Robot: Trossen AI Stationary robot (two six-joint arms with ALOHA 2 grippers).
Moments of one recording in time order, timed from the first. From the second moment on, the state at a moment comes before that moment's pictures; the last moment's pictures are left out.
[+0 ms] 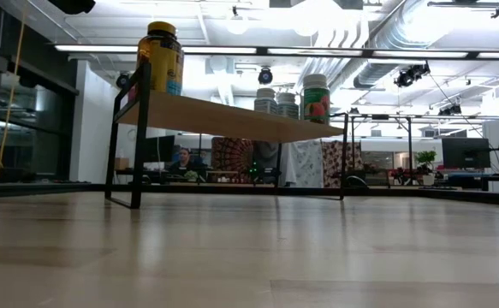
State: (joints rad) left arm -0.05 1.38 0.73 1.25 -0.27 -0.29; right arm 0.28 1.80 1.18 1.26 0.61 -1.35
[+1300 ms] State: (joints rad) left arm -0.05 1.37 0.73 1.25 -0.25 -0.22; right arm 0.26 1.79 1.18 1.27 0.68 -1.40
